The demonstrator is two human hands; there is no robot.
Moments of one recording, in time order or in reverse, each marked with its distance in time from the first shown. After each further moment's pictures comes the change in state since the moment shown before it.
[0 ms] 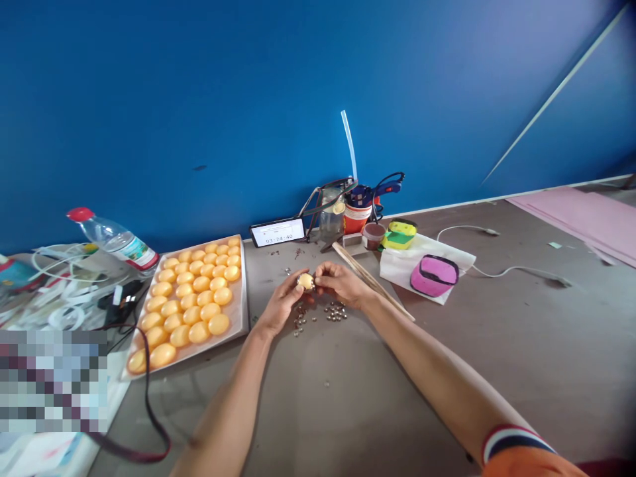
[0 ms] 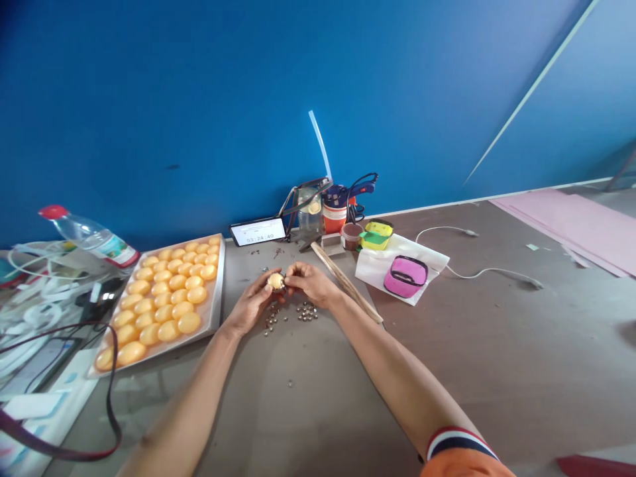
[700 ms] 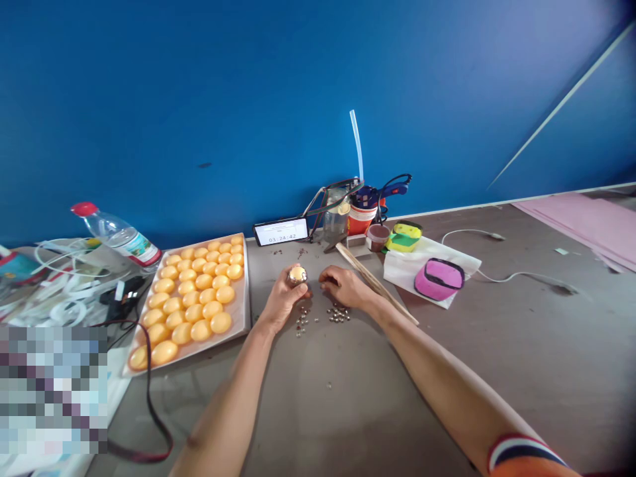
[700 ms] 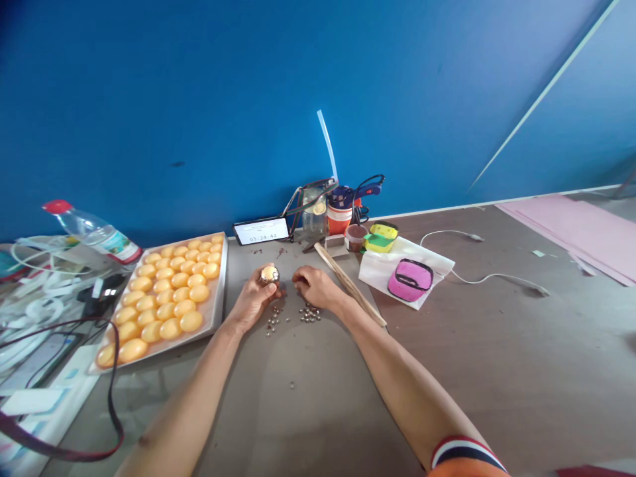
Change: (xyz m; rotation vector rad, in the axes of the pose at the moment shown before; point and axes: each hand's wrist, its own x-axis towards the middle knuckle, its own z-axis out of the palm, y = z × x) left_hand 0.007 -0.002 0.001 -0.170 0.133 0.001; right_hand -0.002 0.003 -0.014 -1.006 0.098 -0.260
